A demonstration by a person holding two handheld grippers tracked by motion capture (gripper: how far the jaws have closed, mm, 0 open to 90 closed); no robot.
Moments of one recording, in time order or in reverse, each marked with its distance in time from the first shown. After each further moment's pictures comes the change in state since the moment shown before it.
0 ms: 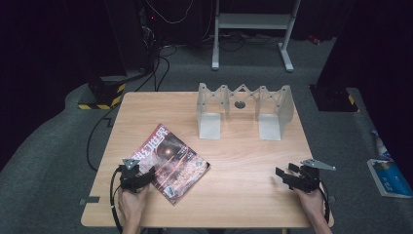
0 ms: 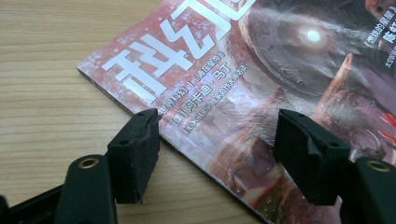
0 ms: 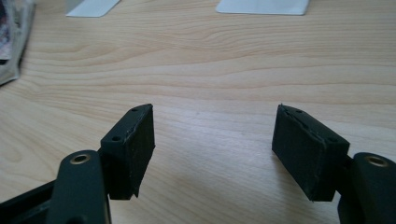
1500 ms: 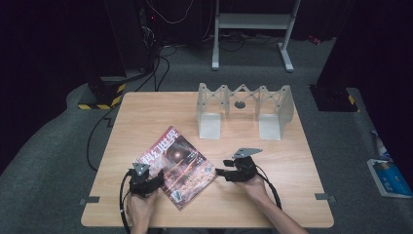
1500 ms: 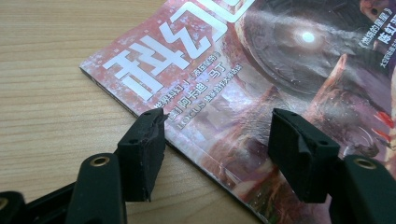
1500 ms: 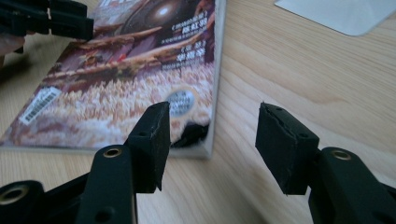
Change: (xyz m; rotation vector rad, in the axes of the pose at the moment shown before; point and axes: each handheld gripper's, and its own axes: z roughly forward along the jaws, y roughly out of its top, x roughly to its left) left arm -0.030 -0.010 -0.006 -0.026 -0.024 0.051; right arm 0.156 0.044 0.100 0.155 0.365 -0.334
